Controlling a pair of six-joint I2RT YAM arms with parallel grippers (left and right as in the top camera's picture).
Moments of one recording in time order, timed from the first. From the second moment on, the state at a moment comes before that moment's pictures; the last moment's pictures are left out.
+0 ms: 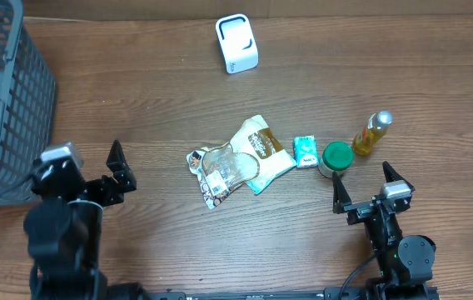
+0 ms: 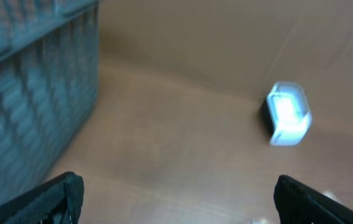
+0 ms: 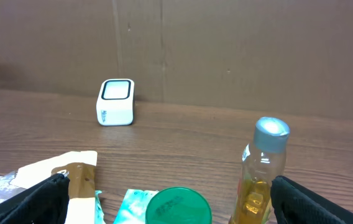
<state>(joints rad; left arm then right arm) 0.09 0.51 0.71 -0.42 -0.04 -0.20 0.08 0.01 0.02 -0.03 -0.11 -0.01</state>
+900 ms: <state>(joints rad) 0.03 0.02 0.10 0.25 -0.04 -0.17 0.08 0.01 0.02 -0.03 -0.11 -0.01</state>
